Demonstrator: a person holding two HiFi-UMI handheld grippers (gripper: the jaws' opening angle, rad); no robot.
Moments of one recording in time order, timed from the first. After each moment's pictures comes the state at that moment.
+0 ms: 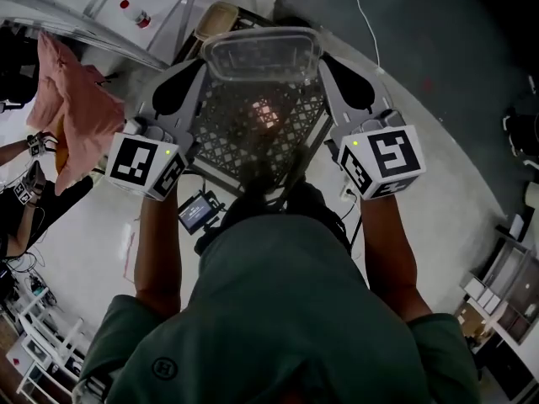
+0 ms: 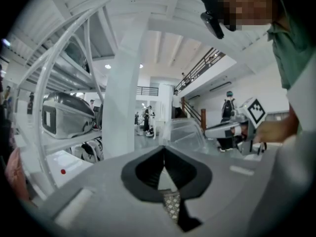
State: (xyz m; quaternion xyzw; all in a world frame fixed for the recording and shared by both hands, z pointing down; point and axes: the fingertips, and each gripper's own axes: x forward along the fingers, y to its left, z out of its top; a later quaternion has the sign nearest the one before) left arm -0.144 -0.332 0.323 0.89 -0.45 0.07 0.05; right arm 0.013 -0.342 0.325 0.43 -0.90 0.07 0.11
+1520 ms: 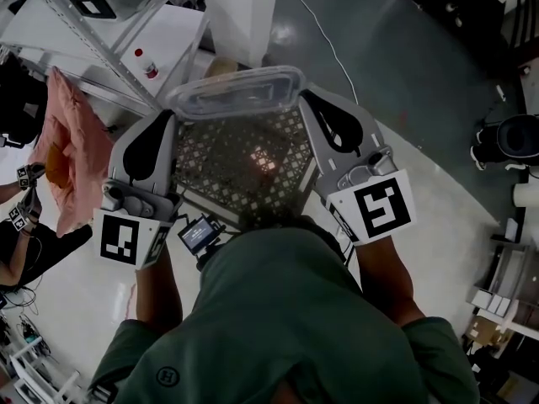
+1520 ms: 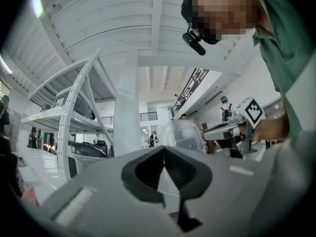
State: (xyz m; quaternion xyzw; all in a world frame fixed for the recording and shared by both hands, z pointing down) left arm -0.206 -0.231 0.175 0.88 -0.46 -0.01 -0.10; right arm -0.053 -0.249 0.178 0.41 -0.90 -0.09 0.07
